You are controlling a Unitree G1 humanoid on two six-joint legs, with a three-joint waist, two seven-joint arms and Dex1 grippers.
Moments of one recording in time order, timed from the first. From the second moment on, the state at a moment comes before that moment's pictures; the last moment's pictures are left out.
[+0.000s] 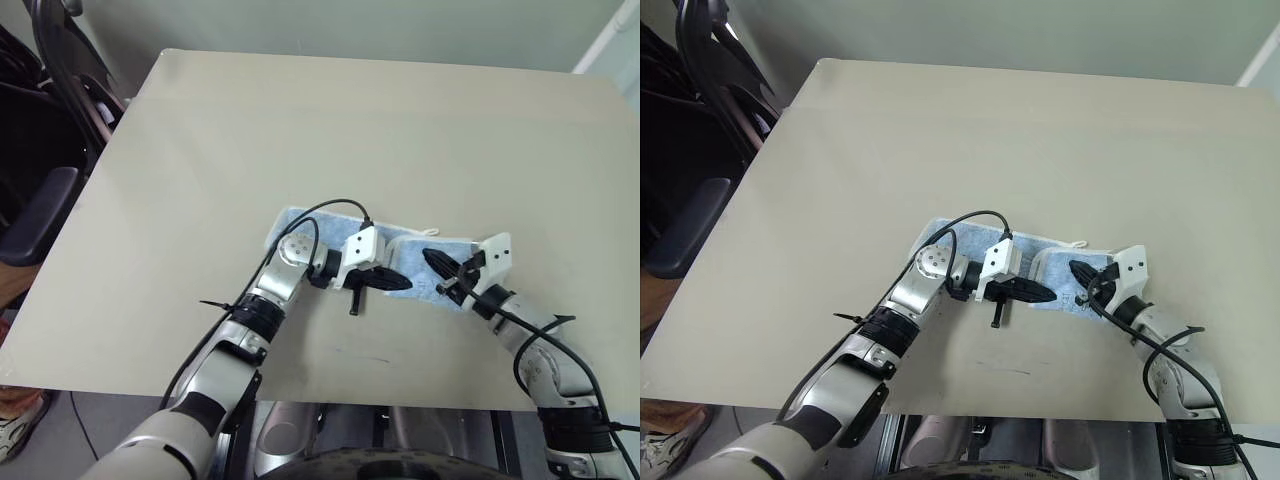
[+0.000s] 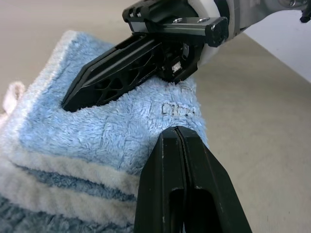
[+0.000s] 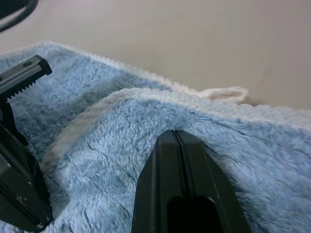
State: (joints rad) left arm -0.66 0.15 -0.36 0.57 -0.11 -0.07 -1.29; right arm -0.01 -0.42 -0.03 -0.23 0.48 0.42 0.46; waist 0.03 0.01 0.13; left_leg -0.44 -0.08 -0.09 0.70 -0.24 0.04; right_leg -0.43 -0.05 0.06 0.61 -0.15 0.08
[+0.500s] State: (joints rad) left arm -0.66 0.18 -0.29 0.54 -0.17 0.03 -1.29; right arm -0.03 -0.40 -0.03 -0.25 0.44 0.44 0.49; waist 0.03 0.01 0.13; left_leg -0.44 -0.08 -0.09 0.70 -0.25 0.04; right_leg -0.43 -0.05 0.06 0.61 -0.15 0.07
